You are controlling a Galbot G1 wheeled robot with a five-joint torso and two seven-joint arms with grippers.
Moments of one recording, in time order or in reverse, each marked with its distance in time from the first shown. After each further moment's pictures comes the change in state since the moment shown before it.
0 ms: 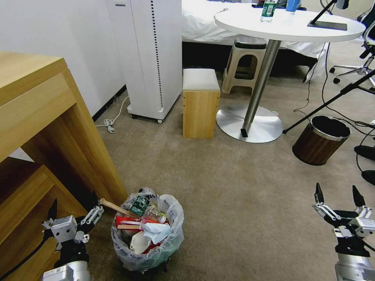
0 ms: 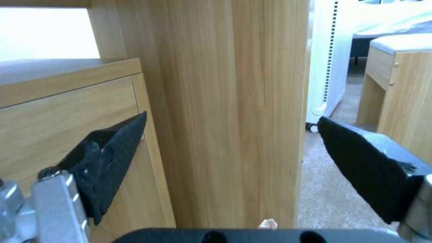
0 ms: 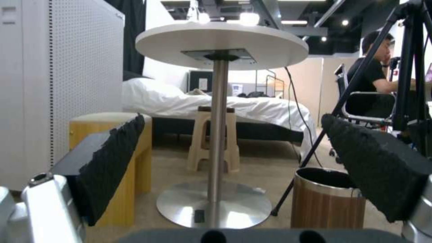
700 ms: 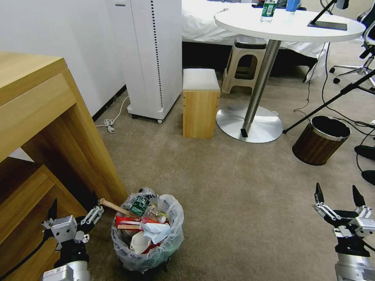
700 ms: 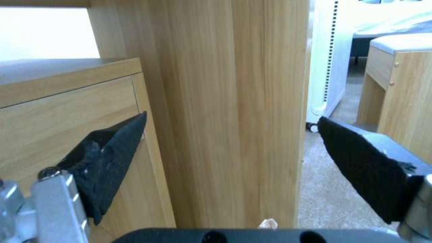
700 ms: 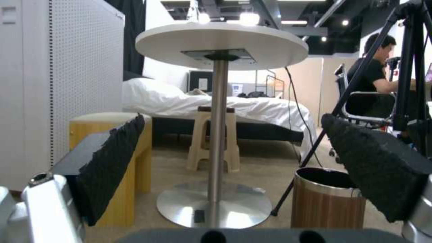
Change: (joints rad) left arm 0.000 0.001 0.000 0.000 0.000 0.001 0.000; right arm 0.000 0.000 0.000 0.000 0.000 0.000 0.000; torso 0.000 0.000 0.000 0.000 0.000
